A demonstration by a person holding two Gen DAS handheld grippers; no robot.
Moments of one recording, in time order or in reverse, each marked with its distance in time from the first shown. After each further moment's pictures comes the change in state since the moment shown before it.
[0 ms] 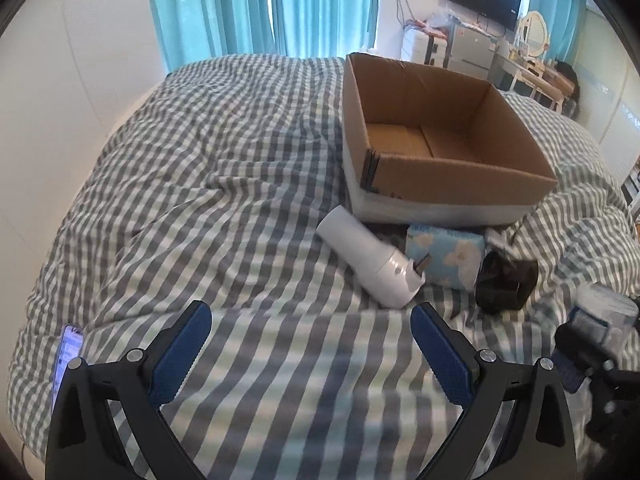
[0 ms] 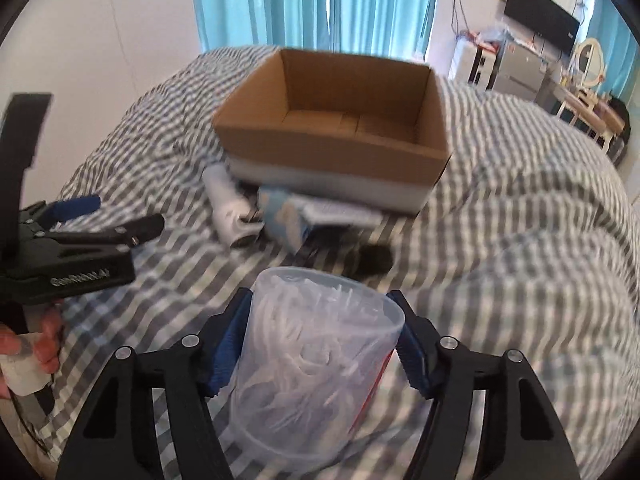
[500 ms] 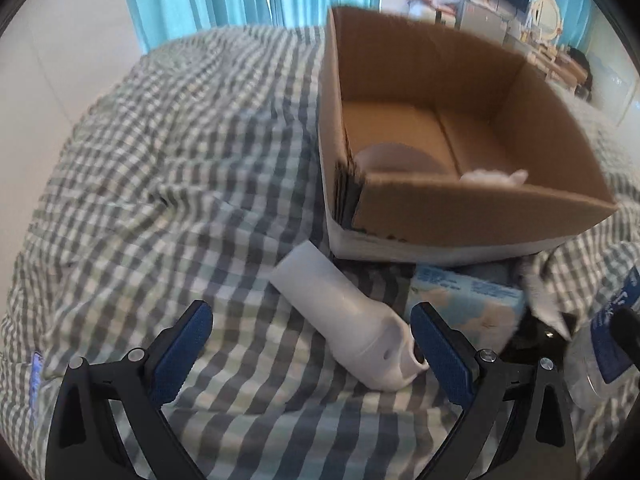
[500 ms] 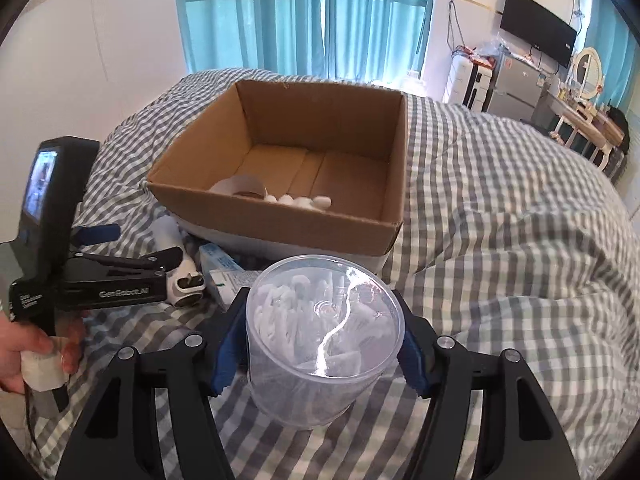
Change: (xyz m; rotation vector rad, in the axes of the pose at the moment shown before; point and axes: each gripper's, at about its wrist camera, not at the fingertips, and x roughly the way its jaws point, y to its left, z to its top) left arm 0.082 -0.031 0.035 0.002 0.110 0.025; right arm 0.036 -0.051 0.036 0.004 -0.042 0.021
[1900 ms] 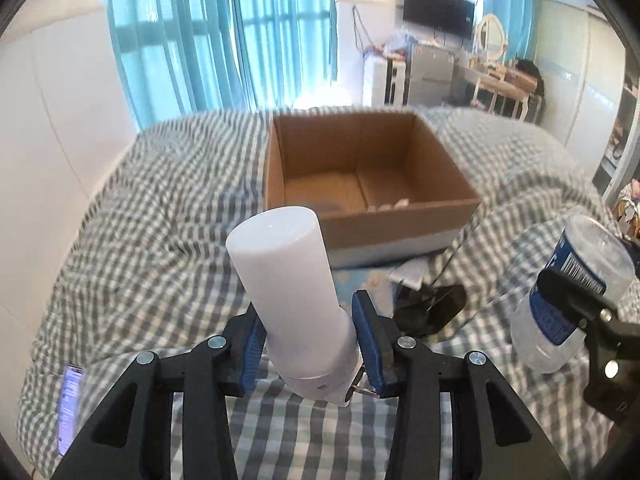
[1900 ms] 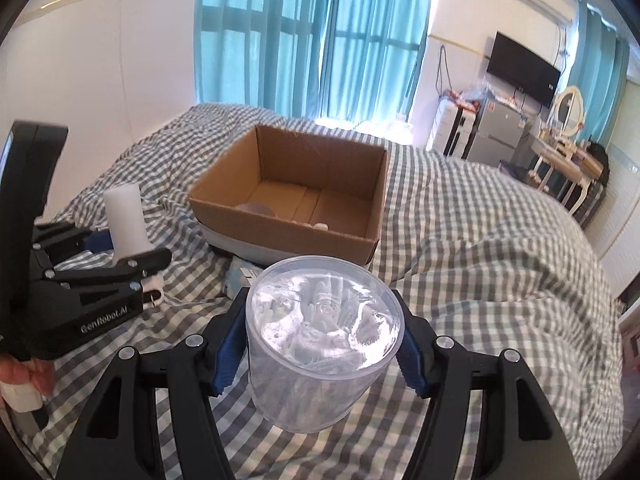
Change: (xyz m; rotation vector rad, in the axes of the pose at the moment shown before) left arm -0.133 -0.012 -0.033 0.111 -0.270 -0.059; right arm -0.103 0.028 -0.025 -0.077 -0.181 -0.102
